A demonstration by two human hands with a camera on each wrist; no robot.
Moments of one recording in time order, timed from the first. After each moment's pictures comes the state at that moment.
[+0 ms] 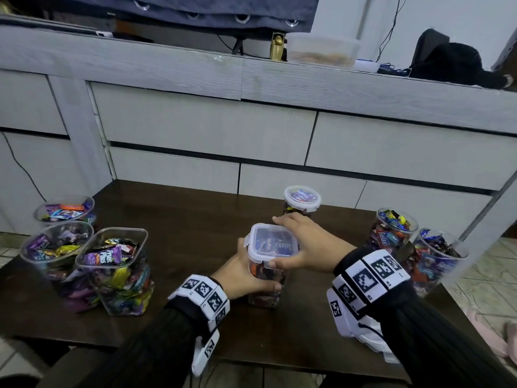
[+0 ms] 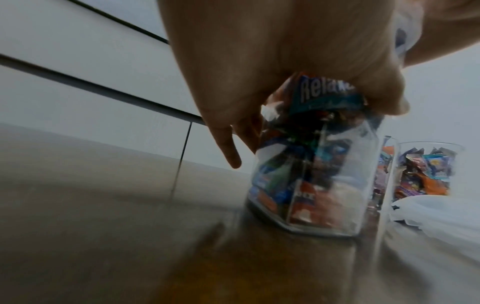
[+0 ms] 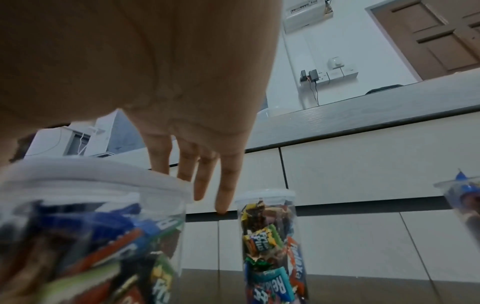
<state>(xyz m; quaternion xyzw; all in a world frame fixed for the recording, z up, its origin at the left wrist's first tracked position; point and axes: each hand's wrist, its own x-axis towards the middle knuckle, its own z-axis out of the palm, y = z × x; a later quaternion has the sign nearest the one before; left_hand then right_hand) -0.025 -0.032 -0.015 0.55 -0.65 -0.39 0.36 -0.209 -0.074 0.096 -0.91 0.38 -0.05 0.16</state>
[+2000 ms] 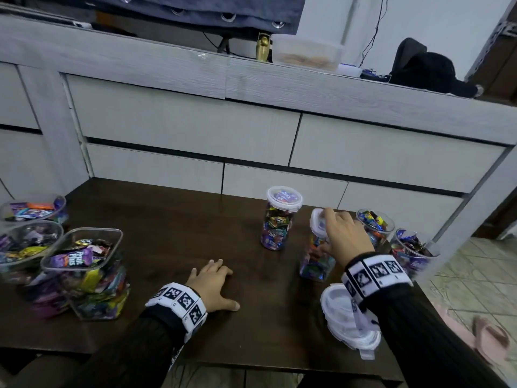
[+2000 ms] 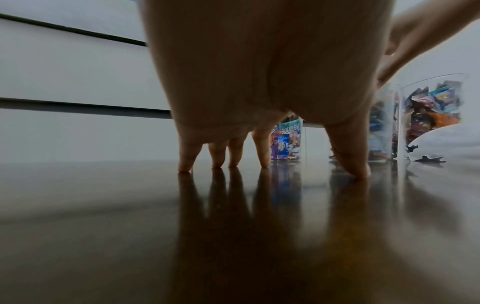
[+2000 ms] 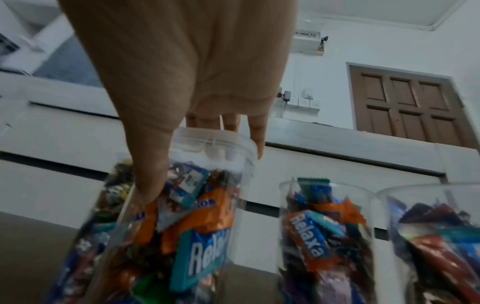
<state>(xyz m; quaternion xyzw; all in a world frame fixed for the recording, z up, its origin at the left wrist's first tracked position) -0.022 -0.030 -0.031 0.69 -0.67 -0.25 -0.02 -0.285 -0.114 0.077 -0.80 0.58 -0.03 -0.12</state>
